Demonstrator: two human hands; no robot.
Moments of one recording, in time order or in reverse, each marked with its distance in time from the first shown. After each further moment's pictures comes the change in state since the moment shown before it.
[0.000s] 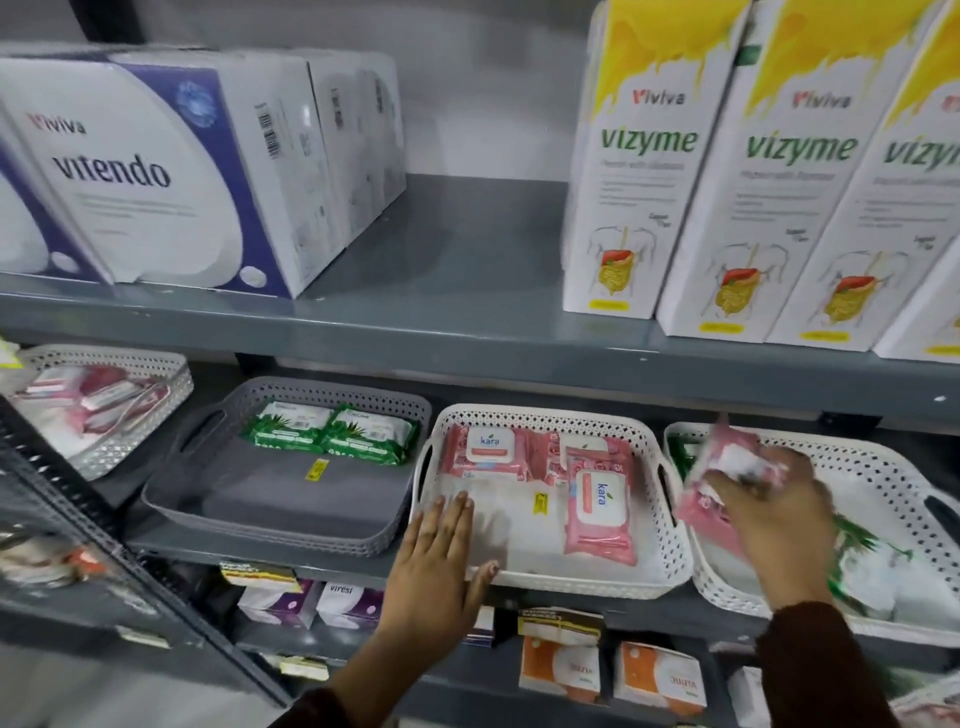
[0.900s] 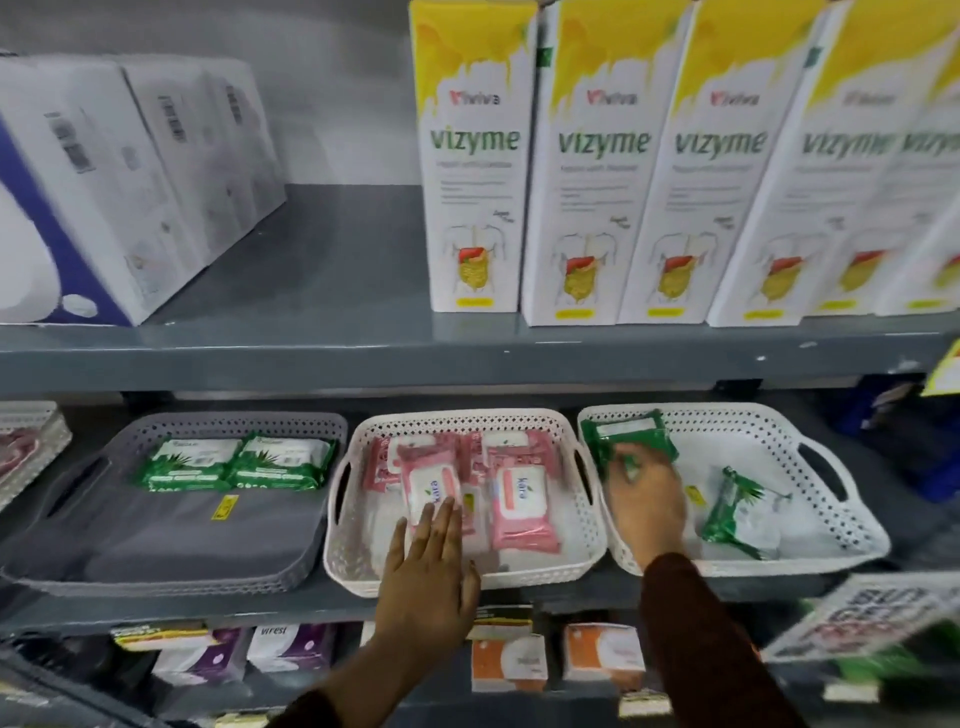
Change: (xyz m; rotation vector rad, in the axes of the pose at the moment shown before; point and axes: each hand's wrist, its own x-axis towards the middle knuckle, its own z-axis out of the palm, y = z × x) left_hand 0.026 0.057 0.013 -0.017 -0.082 0.135; right_hand 0.002 0.021 0.044 -0.070 0.035 -0.097
